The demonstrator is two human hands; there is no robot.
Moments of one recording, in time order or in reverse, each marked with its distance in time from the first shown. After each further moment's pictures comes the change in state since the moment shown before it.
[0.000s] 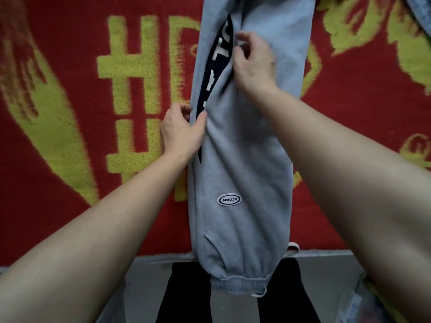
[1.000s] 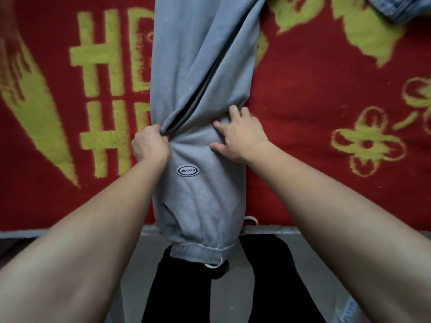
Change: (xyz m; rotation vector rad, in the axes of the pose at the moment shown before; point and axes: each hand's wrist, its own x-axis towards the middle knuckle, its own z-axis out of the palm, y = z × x) left_hand -0.088 -0.007 0.030 0.649 0.009 -0.129; right_hand -0.143 0.111 -0.083 -0.985 -0.543 -0.379
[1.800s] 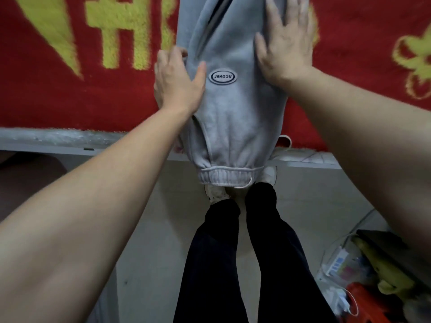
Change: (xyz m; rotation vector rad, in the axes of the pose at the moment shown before) left_hand -0.102 -0.077 0.042 -0.435 0.176 0.171; right_hand -0.040 -0.046 0.055 0.149 0.408 0.251
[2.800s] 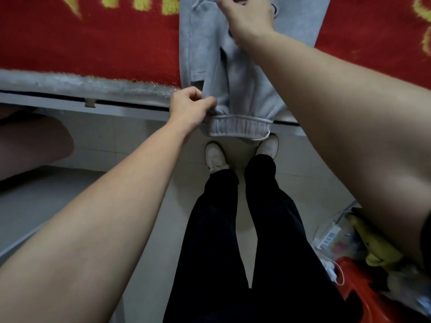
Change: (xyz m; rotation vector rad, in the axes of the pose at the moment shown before) left_hand -0.115 -0.028 0.013 -0.554 -0.355 -0.459; right_hand -0.042 -0.067 0.004 0.864 -0.166 0.289
